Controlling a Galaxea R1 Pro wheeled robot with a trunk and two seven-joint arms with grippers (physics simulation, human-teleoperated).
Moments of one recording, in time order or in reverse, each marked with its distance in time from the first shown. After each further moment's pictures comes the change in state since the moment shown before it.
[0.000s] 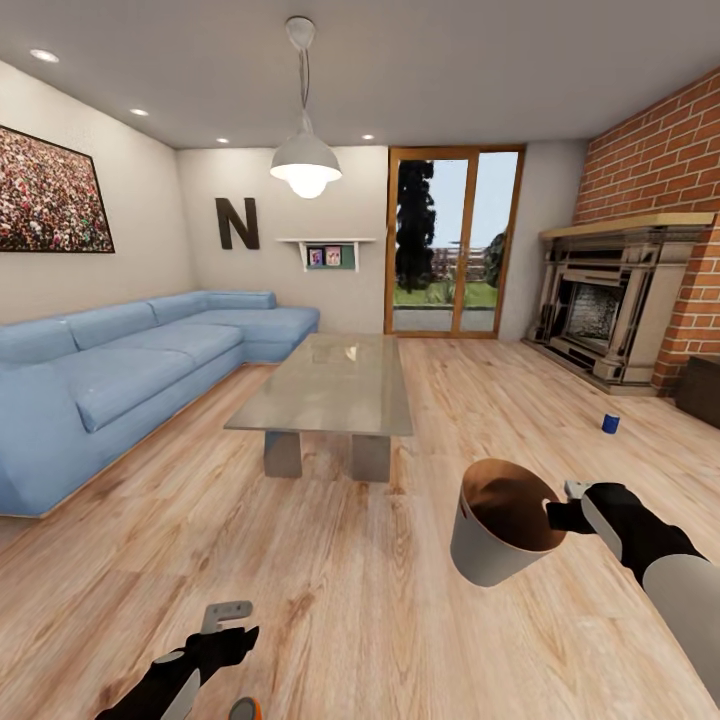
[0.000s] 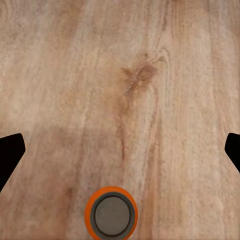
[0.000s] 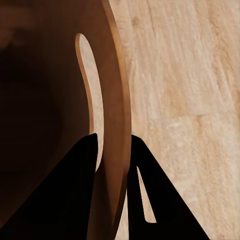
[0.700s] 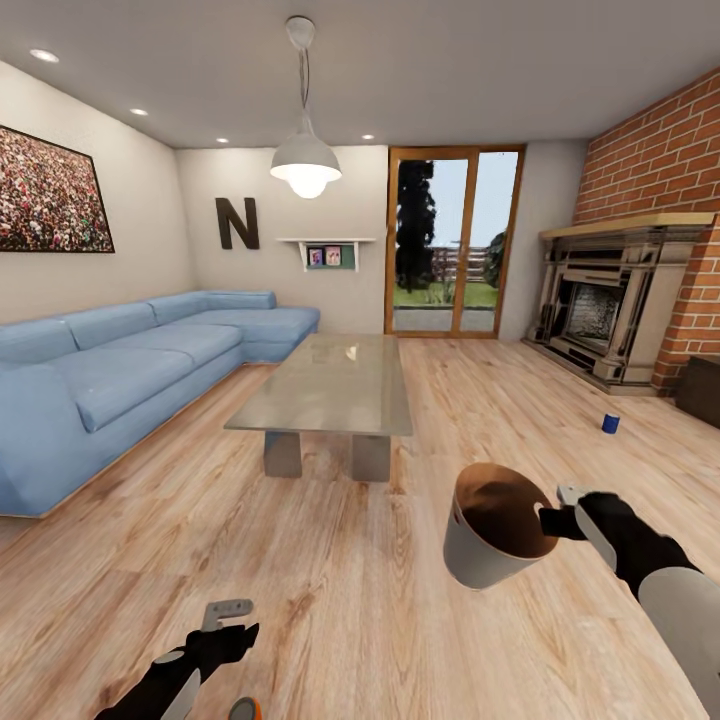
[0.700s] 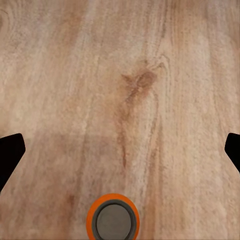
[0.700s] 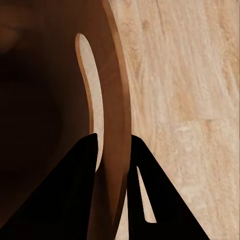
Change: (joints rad) left arm -0.002 0.001 -0.007 0.002 -0.005 -0.027 0.000; right arm 0.043 0.020 -0.011 -0.029 0.016 -0.039 0.013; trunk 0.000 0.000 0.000
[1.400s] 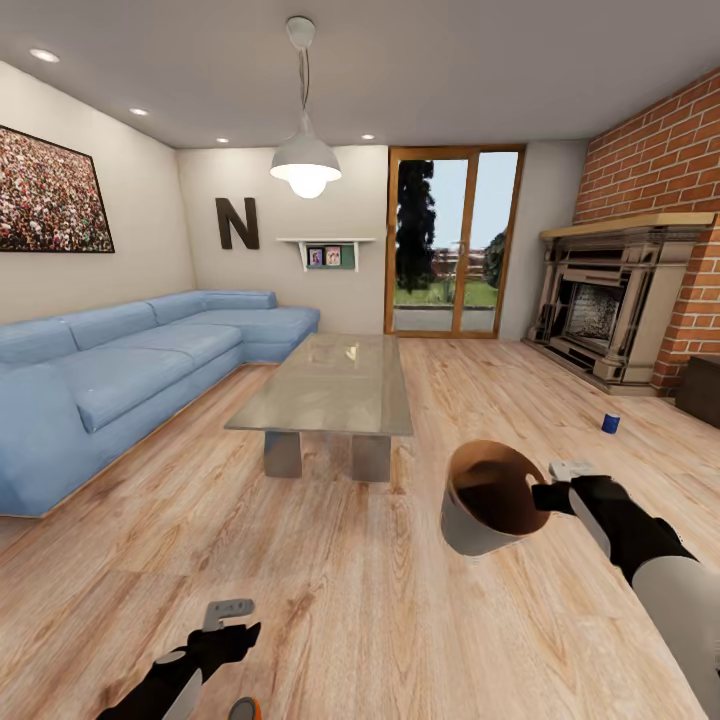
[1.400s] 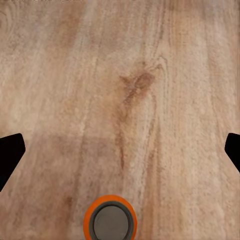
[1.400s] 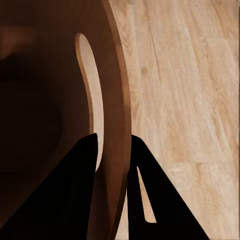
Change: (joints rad) left arm 0.000 -0.004 -0.002 0.001 0.000 -0.007 0.000; right arm -0.015 0.010 -0.008 -0.100 0.088 -0.034 0.022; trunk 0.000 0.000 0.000
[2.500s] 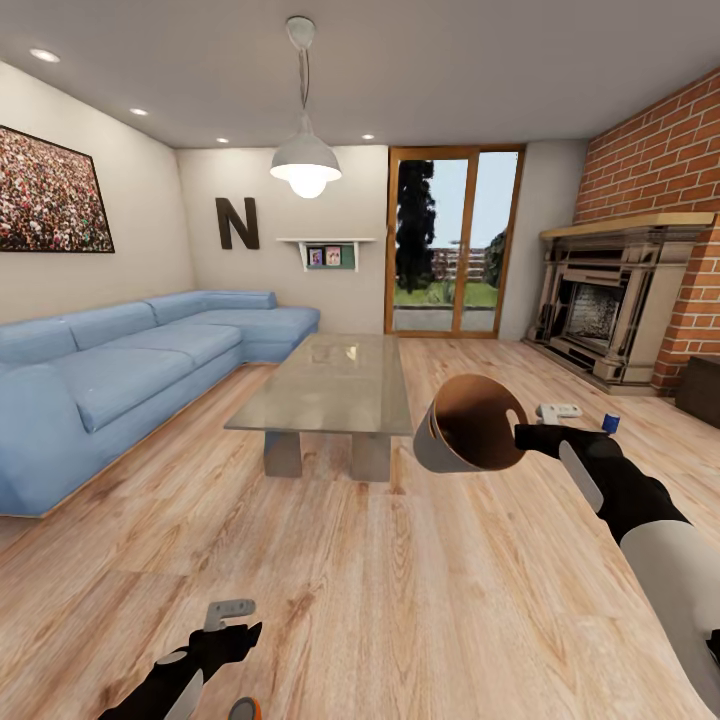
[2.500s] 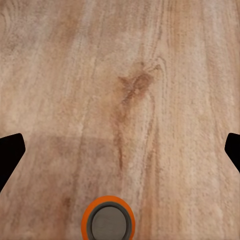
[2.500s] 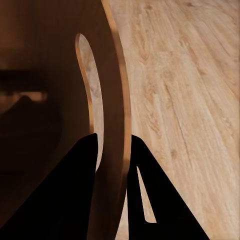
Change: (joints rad) left arm 0.000 -0.003 -0.001 0.002 0.000 -0.006 0.000; right arm -0.090 0.019 0.005 -0.144 -0.136 -0.080 -0.014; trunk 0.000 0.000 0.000
